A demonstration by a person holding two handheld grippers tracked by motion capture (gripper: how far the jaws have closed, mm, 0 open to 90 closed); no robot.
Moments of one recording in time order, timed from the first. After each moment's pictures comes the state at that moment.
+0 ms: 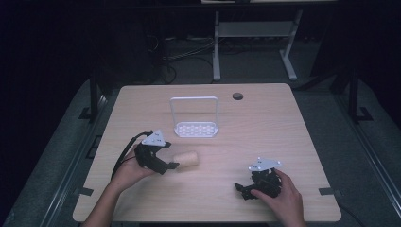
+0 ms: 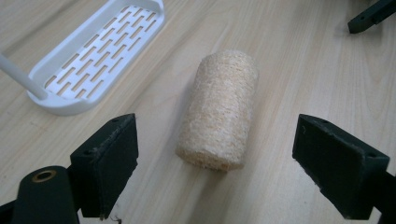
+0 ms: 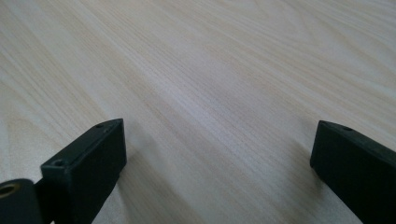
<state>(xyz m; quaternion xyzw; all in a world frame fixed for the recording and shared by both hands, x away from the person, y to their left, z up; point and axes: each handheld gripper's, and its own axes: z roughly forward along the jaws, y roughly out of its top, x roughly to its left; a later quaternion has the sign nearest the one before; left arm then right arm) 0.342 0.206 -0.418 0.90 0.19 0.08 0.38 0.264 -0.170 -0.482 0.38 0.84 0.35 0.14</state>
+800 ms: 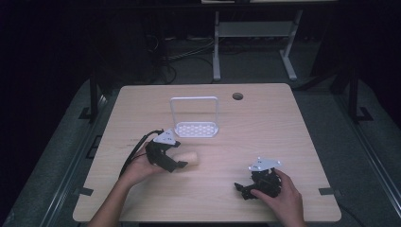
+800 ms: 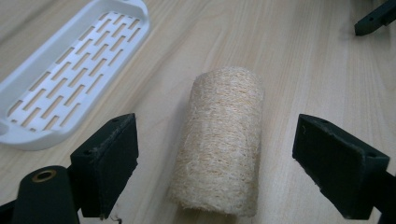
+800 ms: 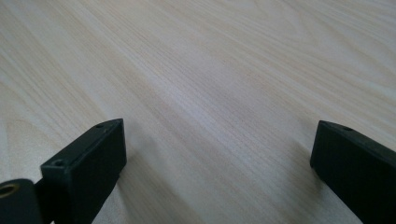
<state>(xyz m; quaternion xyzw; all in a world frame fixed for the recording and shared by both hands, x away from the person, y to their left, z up) 0.358 0.182 -0.435 0.91 0.16 0.06 0.38 0.264 -0.170 -0.482 0.38 0.84 0.35 0.14</state>
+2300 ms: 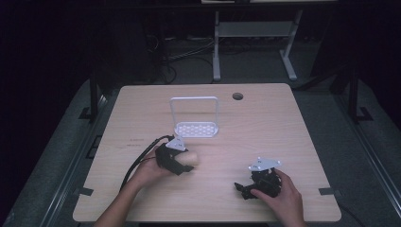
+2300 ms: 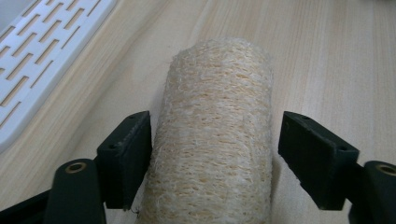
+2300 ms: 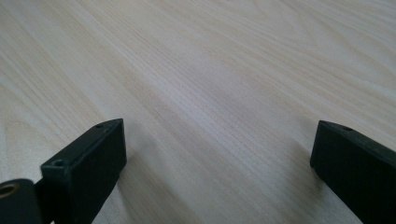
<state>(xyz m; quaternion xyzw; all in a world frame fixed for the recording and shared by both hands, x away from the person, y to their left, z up) 0.360 0.161 -0.462 0.92 0.15 0.04 0.35 0.264 -0.170 -0.482 0.39 0.84 0.35 0.14</state>
